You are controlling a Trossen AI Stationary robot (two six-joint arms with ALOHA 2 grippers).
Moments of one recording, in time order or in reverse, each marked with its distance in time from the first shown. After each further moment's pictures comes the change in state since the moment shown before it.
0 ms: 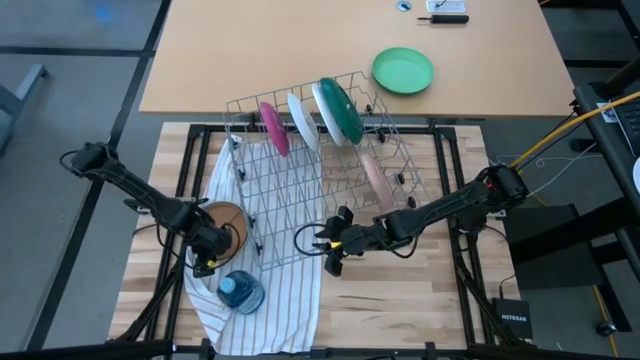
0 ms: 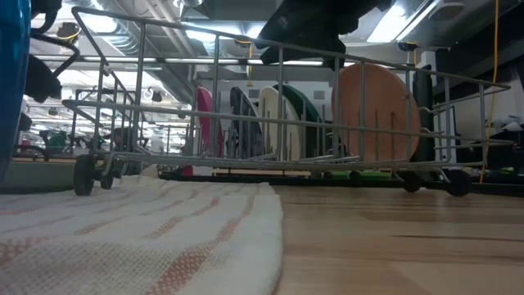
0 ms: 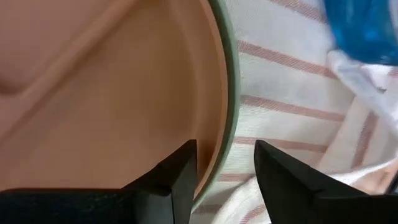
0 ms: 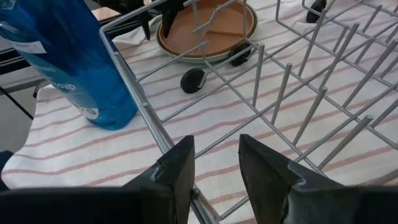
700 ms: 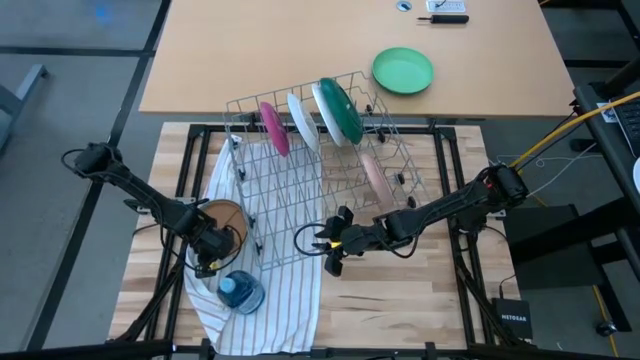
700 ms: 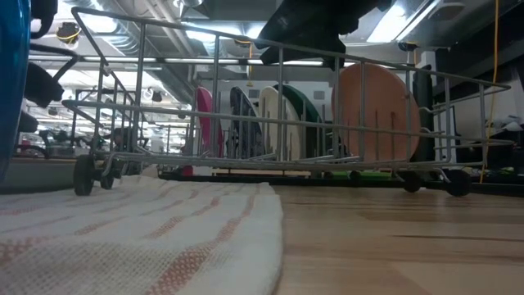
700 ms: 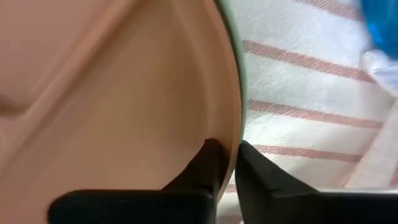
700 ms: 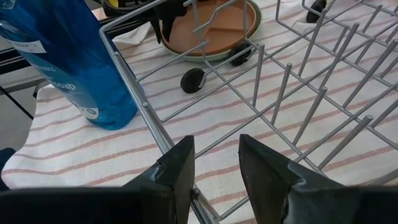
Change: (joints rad) left arm -0.026 0.076 0.005 0.003 -0.061 0.017; right arm 0.000 0.000 -0.001 0.000 0.000 0.000
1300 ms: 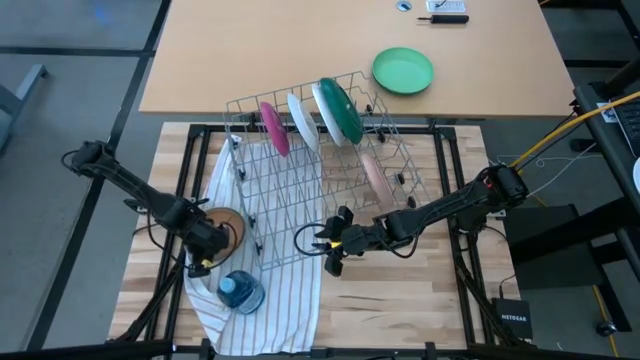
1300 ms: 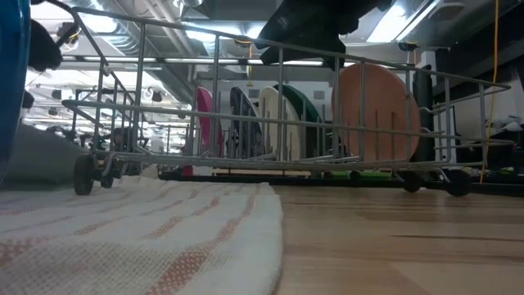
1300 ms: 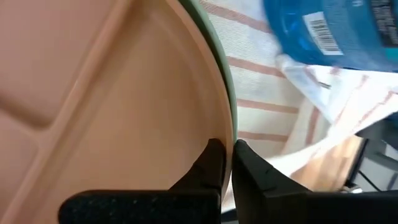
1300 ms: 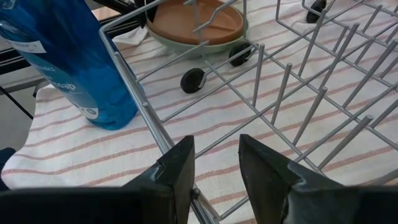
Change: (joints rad) left arm 0.000 -0.127 0.087 -0.090 0.068 -0.021; right arm 0.000 0.000 0.000 0.000 0.000 0.000
